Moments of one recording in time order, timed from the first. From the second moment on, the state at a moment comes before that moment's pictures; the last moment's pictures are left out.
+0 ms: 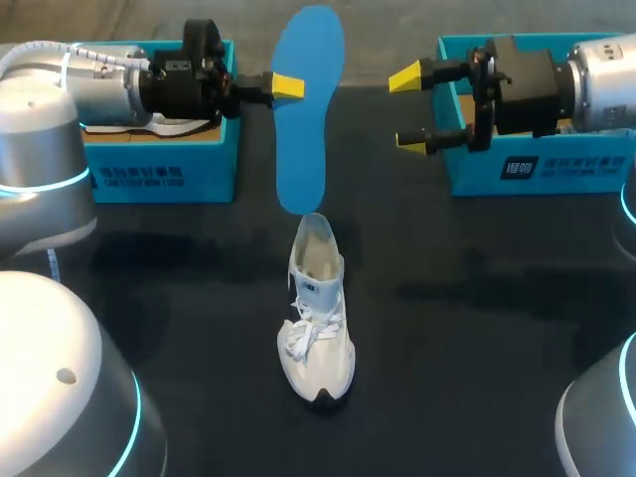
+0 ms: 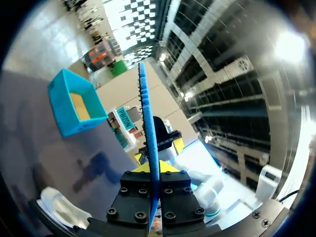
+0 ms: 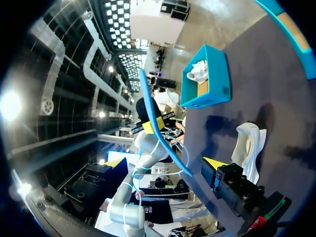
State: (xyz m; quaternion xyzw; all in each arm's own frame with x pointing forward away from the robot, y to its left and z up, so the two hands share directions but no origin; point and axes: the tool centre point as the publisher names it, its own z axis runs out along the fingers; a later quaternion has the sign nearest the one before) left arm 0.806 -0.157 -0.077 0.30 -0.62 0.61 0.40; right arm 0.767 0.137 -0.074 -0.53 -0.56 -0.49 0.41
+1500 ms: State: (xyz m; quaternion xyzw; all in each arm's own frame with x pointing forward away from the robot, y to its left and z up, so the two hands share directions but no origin) left arm 0.820 -0.162 -0.076 -0.19 -0.67 0.71 -0.11; right arm 0.767 0.137 -0.074 -0.53 -0.56 -0.49 0.41
